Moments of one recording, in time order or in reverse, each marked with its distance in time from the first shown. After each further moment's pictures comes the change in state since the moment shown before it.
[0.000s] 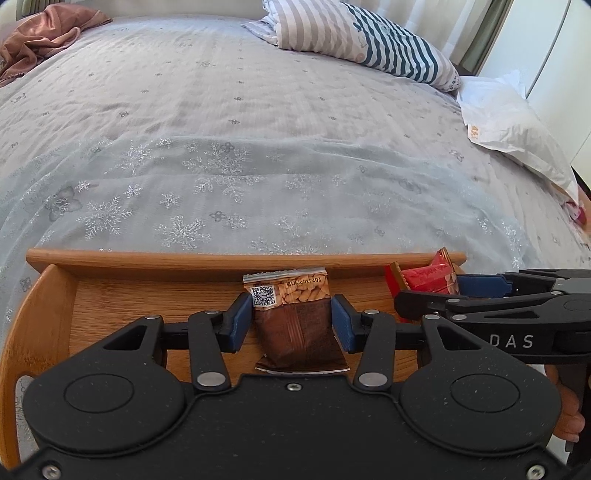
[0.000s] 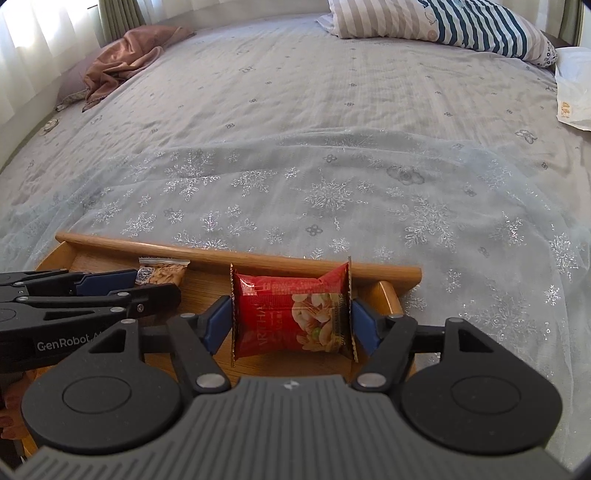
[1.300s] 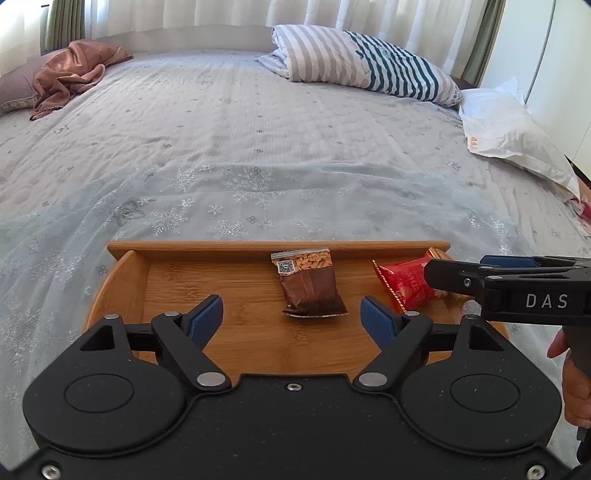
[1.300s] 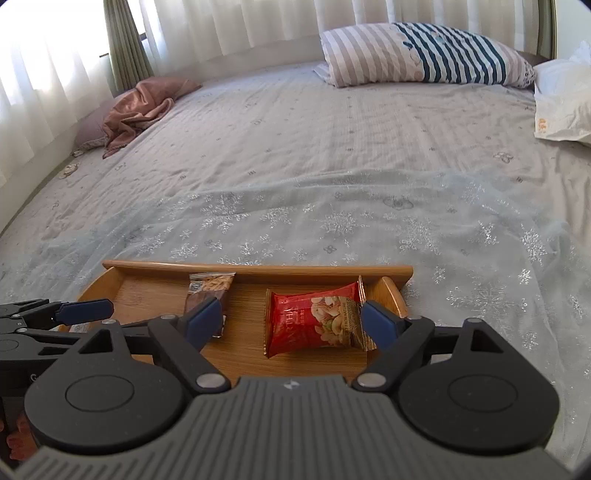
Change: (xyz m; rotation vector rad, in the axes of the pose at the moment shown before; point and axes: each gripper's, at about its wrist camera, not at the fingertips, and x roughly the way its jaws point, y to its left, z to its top) left arm -0.090 -0.009 -0.037 0.046 -0.099 0.082; right arm -0.077 0.019 -0.033 0.040 -0.189 0.025
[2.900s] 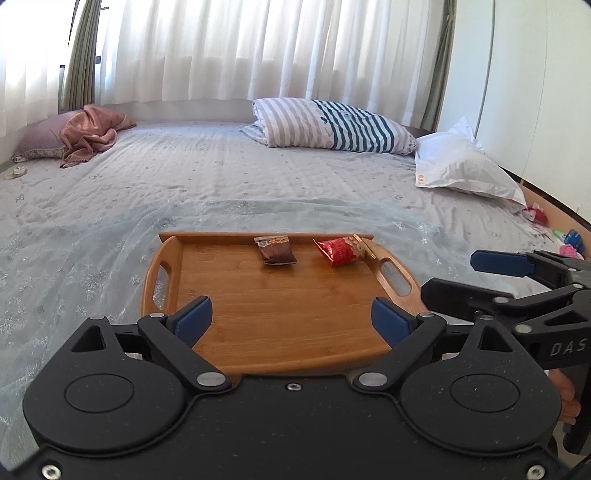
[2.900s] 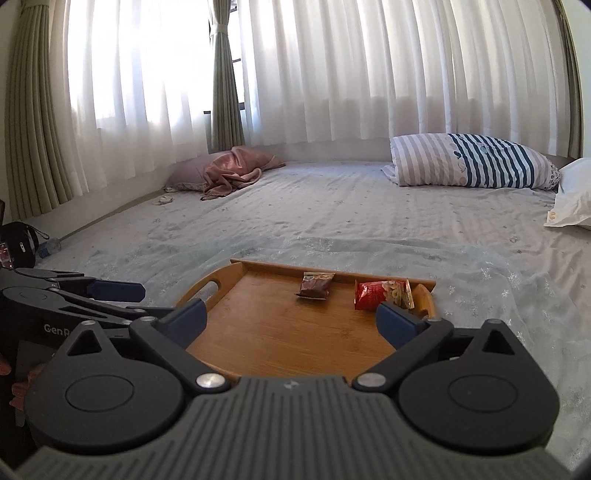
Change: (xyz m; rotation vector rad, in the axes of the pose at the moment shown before) left arm -0.206 -0.028 -0.139 0.066 -0.244 -0.028; right arm -0.178 0.054 -0.137 -0.191 -0.323 0.143
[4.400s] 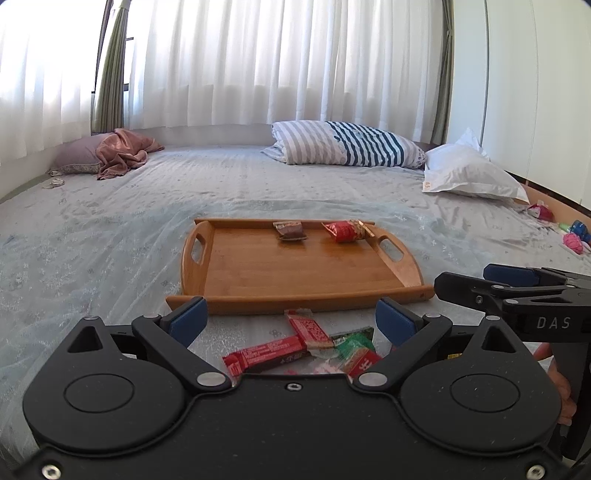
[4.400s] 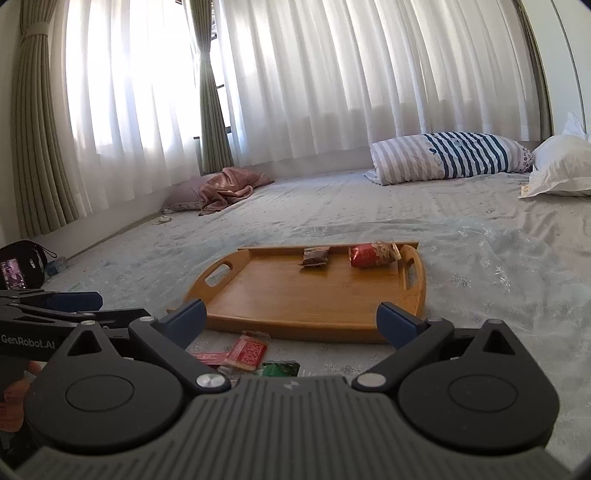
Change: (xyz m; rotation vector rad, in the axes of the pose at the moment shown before) left arm -0.096 -0.022 -0.088 0.016 -0.095 0.084; right arm -0.073 0.017 -0.075 0.089 -0.075 -0.048
